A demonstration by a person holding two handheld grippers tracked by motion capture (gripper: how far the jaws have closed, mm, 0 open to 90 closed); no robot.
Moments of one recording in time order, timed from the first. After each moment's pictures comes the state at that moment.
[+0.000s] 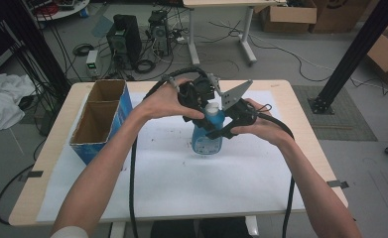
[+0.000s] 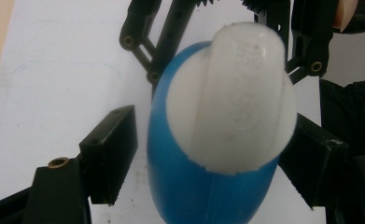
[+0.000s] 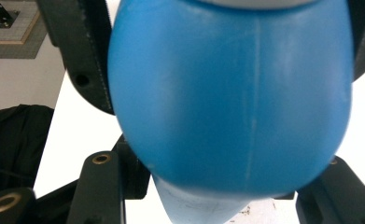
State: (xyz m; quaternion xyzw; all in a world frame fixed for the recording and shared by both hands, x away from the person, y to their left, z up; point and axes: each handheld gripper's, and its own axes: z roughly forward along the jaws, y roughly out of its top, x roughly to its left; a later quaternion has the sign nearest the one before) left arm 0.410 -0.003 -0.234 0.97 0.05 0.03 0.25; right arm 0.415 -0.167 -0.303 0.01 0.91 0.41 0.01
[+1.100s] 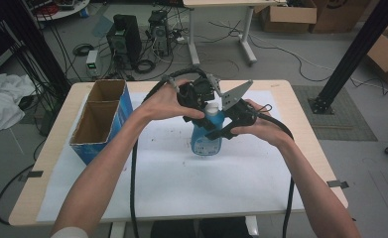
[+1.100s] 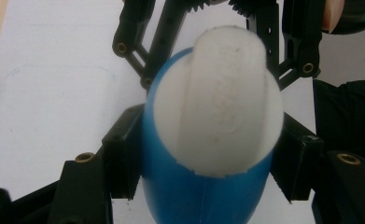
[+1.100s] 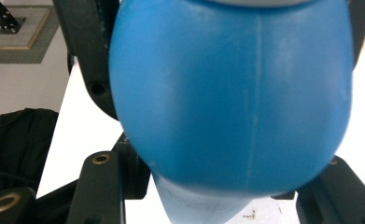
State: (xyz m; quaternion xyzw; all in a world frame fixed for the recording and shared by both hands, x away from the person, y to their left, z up) left arm 0.408 -0.002 -0.234 0.97 0.05 0.02 0.25; right arm 0.415 -0.167 -0.304 0.01 0.91 0.42 0.00
